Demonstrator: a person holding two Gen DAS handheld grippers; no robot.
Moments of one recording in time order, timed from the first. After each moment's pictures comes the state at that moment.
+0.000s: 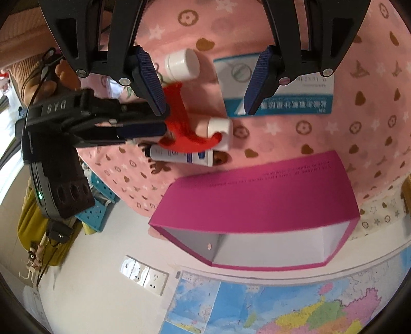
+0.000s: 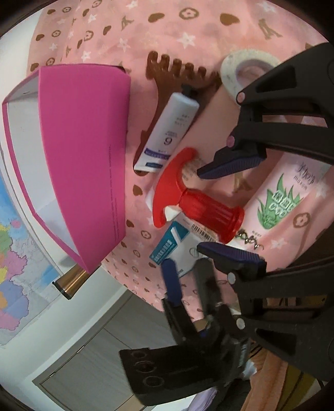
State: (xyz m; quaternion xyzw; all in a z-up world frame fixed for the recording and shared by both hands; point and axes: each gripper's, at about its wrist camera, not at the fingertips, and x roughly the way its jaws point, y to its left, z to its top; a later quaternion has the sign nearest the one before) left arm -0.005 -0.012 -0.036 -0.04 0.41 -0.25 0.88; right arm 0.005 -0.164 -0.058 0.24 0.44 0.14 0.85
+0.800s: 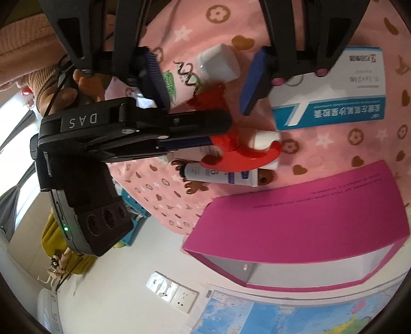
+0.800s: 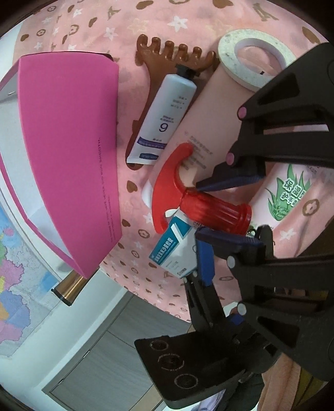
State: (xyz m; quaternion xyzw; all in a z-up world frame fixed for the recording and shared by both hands) left arm 0.000 -0.037 -0.055 -0.06 0.43 -0.34 0.83; right arm 0.010 -0.161 -0.069 0.27 0.46 0.14 0.84
